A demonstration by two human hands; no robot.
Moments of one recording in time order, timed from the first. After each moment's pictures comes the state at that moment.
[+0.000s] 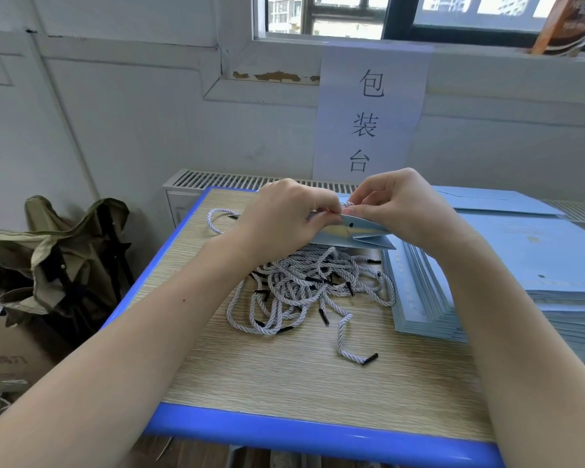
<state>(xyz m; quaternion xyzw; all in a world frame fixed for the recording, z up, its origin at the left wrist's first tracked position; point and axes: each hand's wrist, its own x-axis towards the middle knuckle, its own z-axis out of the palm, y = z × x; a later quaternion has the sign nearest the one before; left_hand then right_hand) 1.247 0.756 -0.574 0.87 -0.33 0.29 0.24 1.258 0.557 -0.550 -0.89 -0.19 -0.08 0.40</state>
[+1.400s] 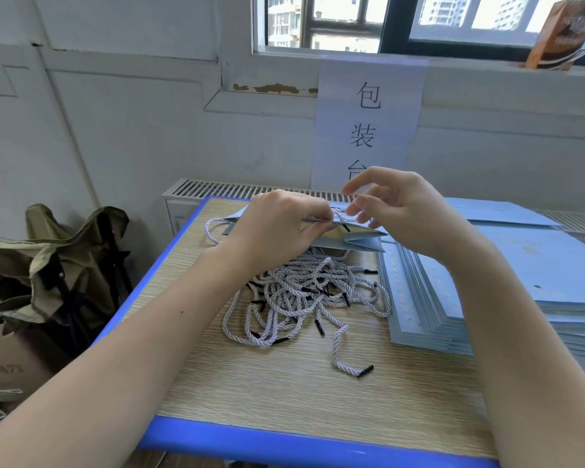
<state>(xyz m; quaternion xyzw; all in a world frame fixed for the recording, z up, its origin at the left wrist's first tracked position) 1.252 0.758 -0.581 0.85 -0.32 0.35 0.24 1.255 0.549 -0.541 -0.88 -0.24 -0.10 0.40</state>
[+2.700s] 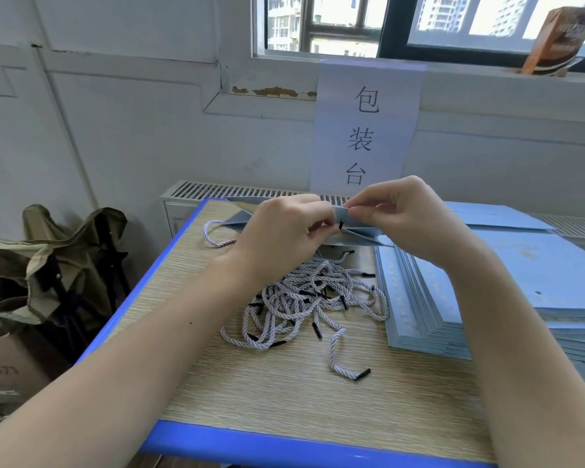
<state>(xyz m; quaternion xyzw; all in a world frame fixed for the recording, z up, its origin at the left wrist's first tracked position) 1.253 0.749 -0.588 0.82 -0.34 0.39 0.24 1.261 0.542 -0.546 -0.88 -0.26 -0.13 0.38</state>
